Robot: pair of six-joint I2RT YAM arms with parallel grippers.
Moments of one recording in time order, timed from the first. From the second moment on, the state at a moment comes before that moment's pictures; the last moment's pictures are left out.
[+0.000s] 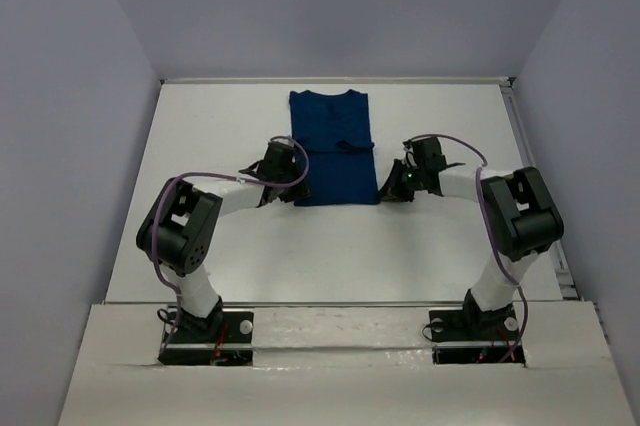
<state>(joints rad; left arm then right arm) -0.49 1.74 0.91 -0.02 0.09 -0.70 0.28 1.80 0.94 -0.09 -0.45 0.61</state>
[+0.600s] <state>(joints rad) -0.70 1.51 0.68 -0.09 0.10 -0.81 0.28 1.34 0.68 -0.36 -0.38 0.54</state>
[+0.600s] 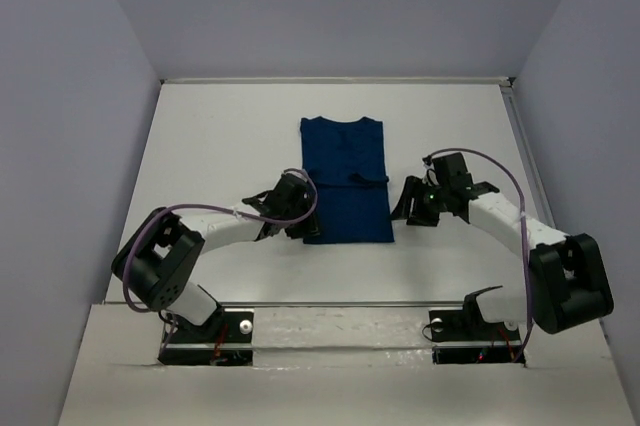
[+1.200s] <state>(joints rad) -0.71 1.30 0.71 -0.21 0.05 -0.80 0.56 1.77 1.21 -0.39 -0.23 0.46</state>
